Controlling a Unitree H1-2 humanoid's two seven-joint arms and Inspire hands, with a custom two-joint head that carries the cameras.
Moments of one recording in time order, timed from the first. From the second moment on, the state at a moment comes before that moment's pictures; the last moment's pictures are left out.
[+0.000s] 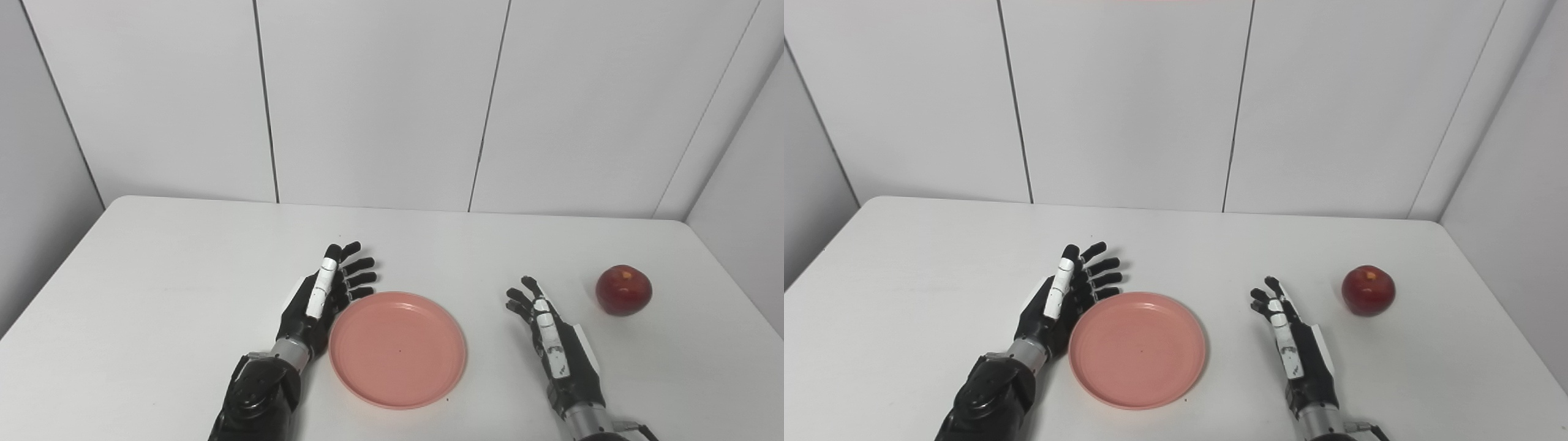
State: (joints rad) left arm -0.31 -0.04 -0.03 0.27 -0.17 0.16 -0.14; right arm -0.07 -0.09 0.01 0.01 0.07 0.07 0.06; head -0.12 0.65
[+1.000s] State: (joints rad) left arm -0.33 0.05 0.03 0.35 -0.19 0.07 -0.21; right arm -0.12 -0.03 0.07 0.08 -0.02 0.05 -0.01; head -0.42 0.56
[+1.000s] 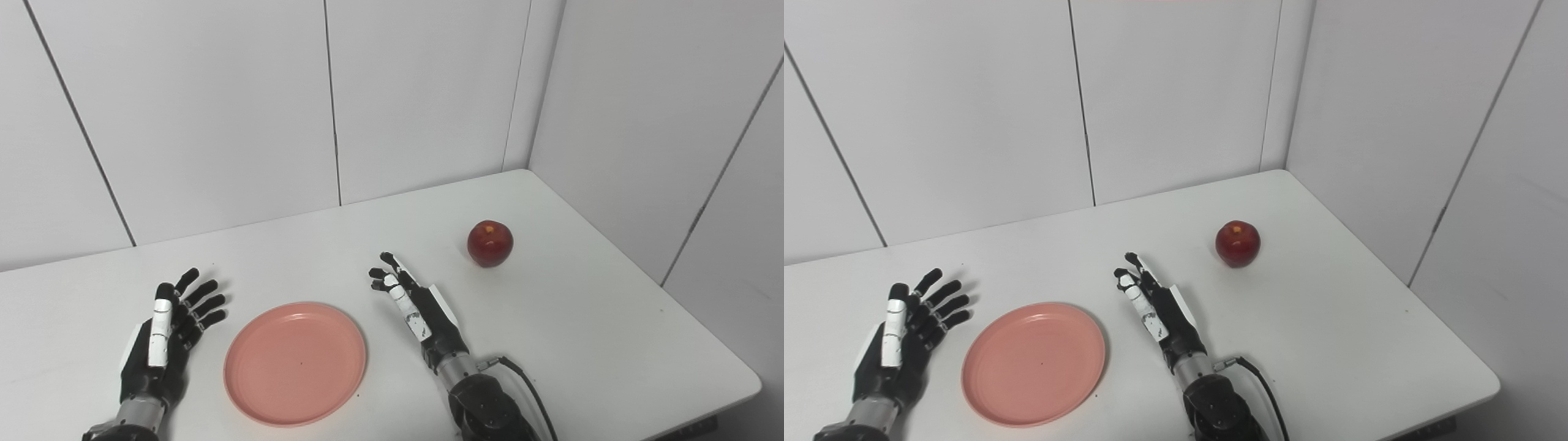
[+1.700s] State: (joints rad) left arm -0.34 0.04 0.03 0.38 -0.19 0.03 -0.20; right arm -0.12 -0.18 0.12 -0.20 -0.55 0.02 -0.05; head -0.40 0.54
